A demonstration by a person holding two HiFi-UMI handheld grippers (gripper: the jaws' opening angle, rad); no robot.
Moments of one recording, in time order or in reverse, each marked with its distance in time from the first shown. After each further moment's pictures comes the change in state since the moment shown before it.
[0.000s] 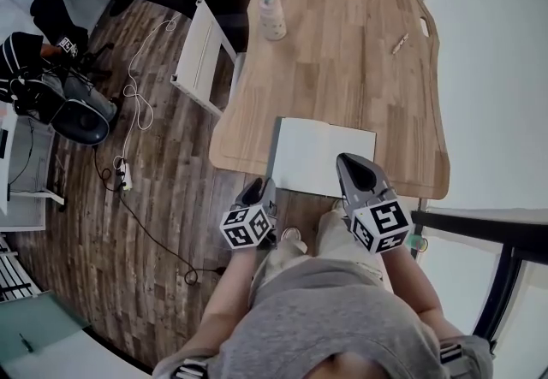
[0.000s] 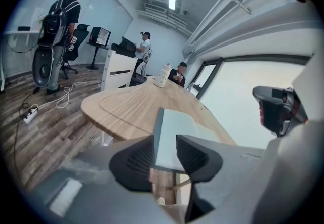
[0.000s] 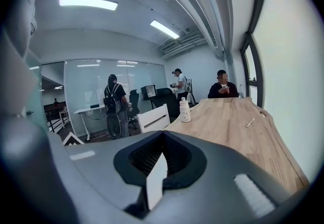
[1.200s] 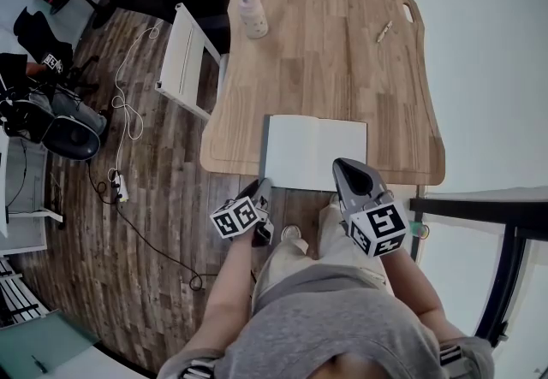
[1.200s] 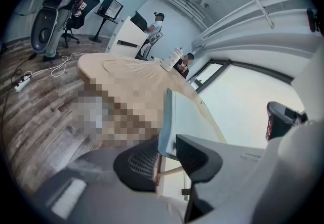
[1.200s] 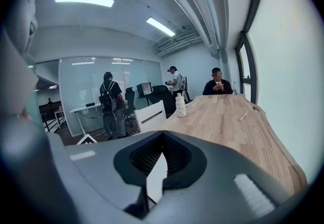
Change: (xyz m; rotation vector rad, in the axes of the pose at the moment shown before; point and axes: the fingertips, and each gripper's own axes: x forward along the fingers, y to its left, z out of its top) left arm 0.030 0.026 -0.041 -0.201 0.152 -0.100; right arm -0.018 0.002 -0.022 0.021 0.029 -0.055
